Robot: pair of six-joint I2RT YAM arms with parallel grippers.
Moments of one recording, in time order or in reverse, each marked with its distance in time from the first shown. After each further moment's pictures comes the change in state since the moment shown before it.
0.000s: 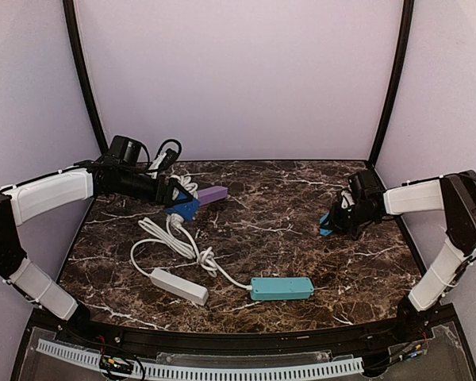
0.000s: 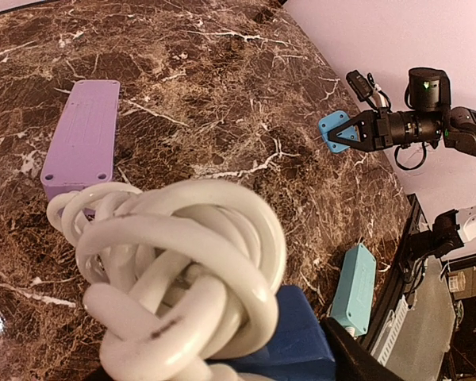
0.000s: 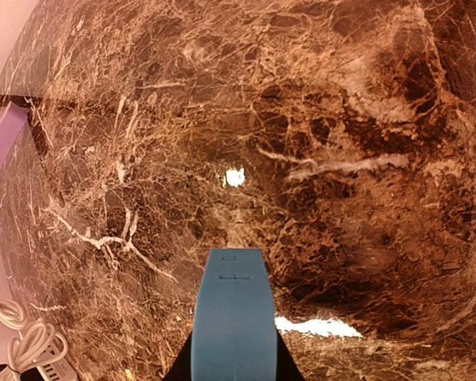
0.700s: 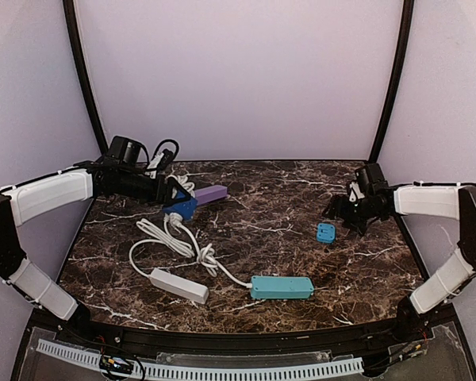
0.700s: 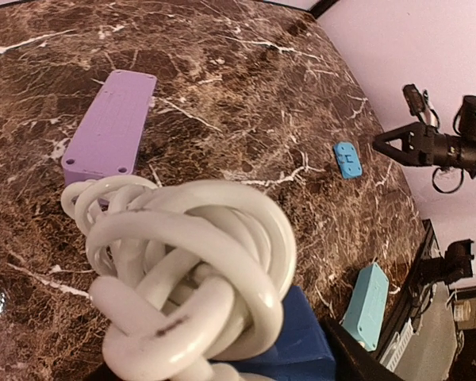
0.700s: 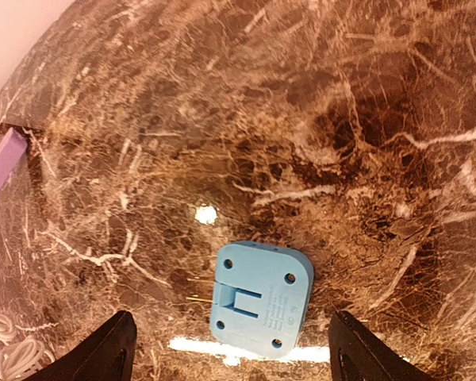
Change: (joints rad) left arm 0.000 -0.003 -0.005 0.004 -0.069 -0.055; right arm -0.001 -0.115 -0.002 -0.073 0.154 -0.025
